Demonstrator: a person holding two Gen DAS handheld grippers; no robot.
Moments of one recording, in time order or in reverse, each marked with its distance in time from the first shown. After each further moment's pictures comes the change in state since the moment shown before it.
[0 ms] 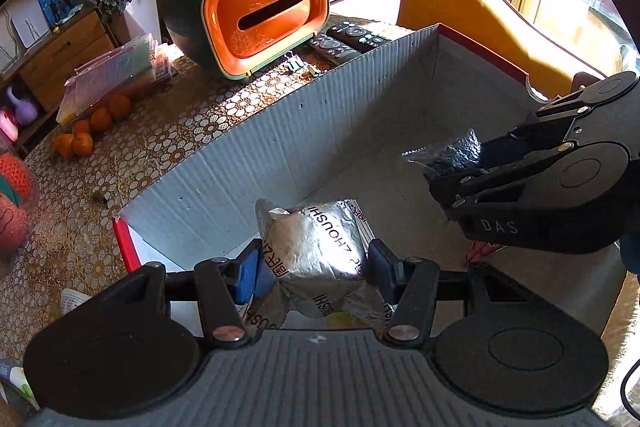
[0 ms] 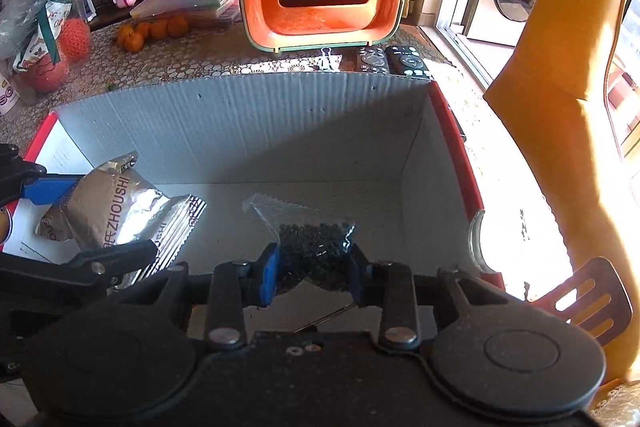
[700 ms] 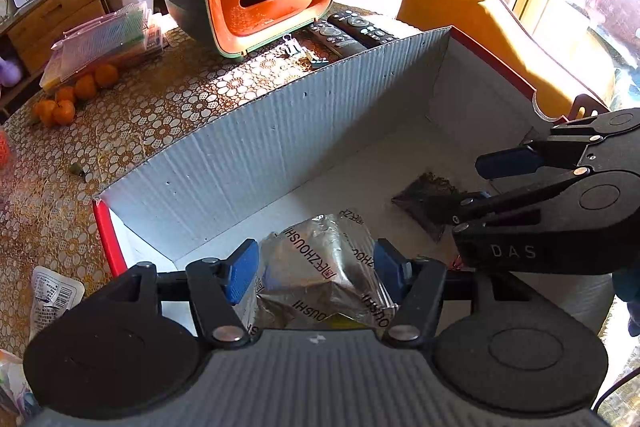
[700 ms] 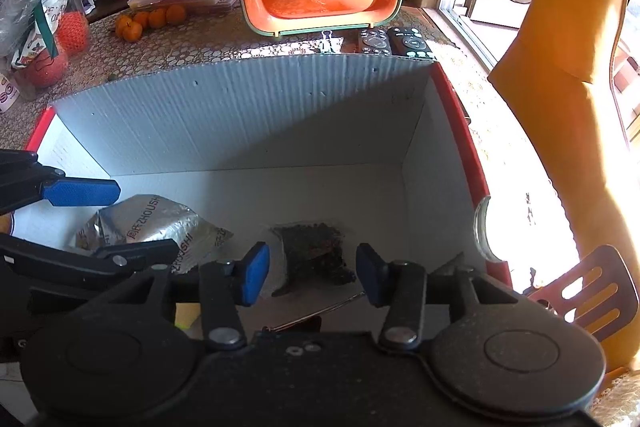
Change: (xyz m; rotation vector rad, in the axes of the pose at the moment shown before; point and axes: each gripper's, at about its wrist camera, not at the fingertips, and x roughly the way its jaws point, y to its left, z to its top) left arm 0.004 0.016 0.004 -0.100 0.035 -0.077; right arm 0.000 -0.005 0.003 0.032 0.047 0.017
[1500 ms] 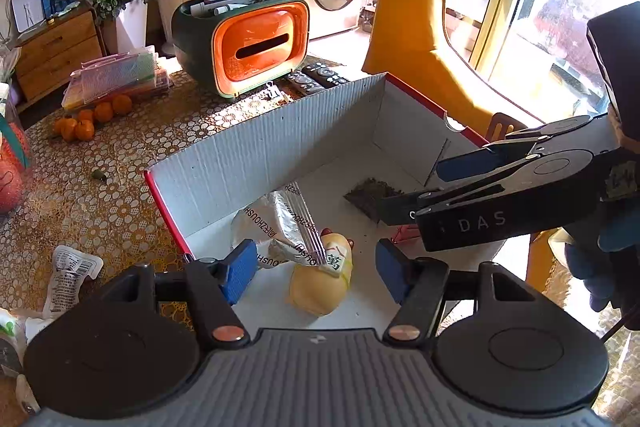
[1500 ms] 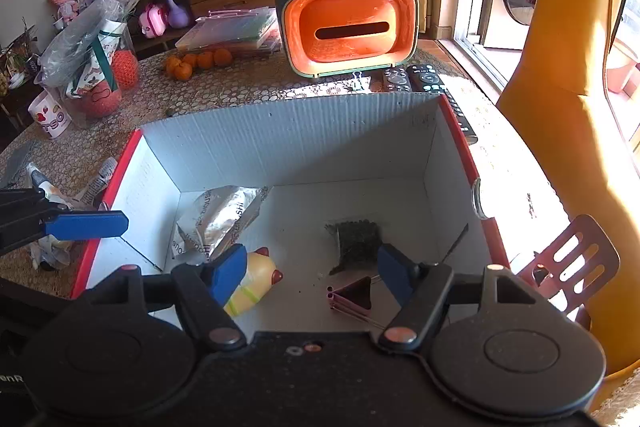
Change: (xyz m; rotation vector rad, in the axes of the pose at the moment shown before) left arm -0.093 -0.003 -0.054 0.006 -0.171 -0.078; right arm -0.062 0.018 -0.025 0.018 -0.119 0.099
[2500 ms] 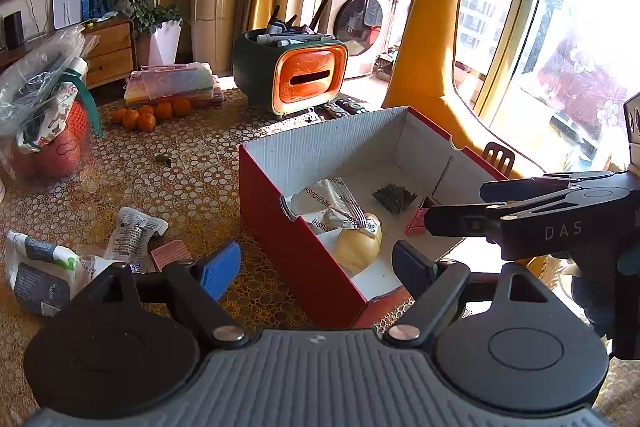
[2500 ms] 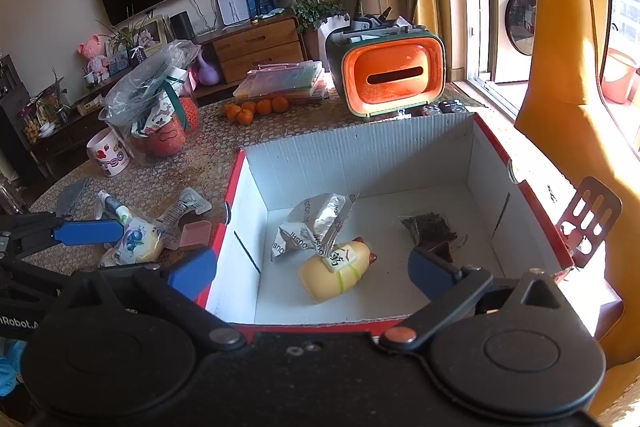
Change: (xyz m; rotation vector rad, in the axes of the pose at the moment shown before) left arm -0.087 0.053 -0.065 -0.100 -0.142 -0.001; right arm -0.065 0.062 -0.049 0.059 -0.190 0.071
